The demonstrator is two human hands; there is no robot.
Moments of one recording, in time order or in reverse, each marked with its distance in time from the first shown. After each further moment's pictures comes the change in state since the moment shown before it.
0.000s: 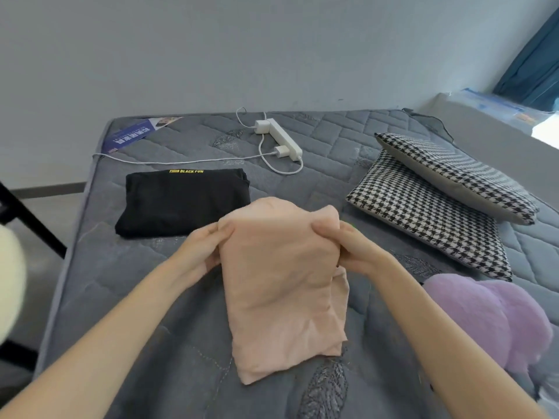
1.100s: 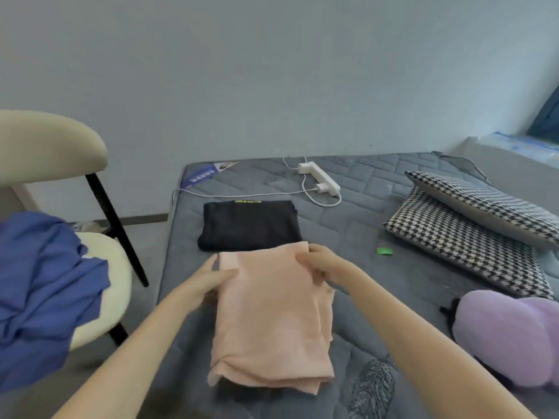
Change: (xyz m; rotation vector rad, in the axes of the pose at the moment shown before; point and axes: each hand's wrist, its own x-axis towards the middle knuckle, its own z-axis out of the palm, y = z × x) left_hand -0.101 0.010 -0.099 0.252 0.157 -0.125; right_hand 0.005 0.019 0.136 -0.635 0.110 0.030
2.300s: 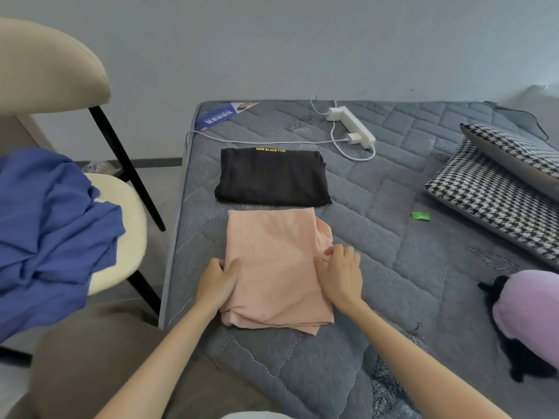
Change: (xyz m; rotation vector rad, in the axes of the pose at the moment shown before) left_hand 0.023 -0.104 -0.001 0.323 0.374 -0.024; right_hand 0.001 0.088 0.088 -0.512 0.516 -0.092
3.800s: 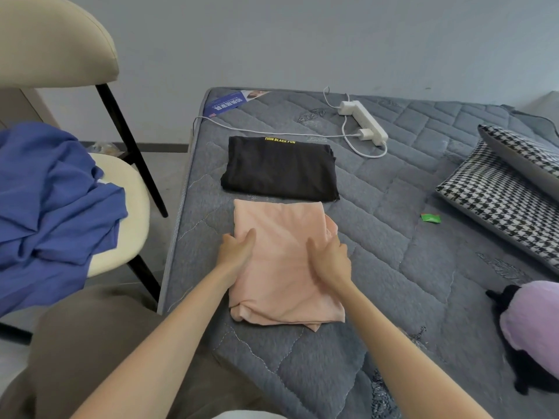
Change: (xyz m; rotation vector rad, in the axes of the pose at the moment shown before) left_hand 0.025 0.033 0.018 -0.225 -0.022 -0.148; right_hand 0.013 -0.033 0.004 0.148 -0.232 0.208
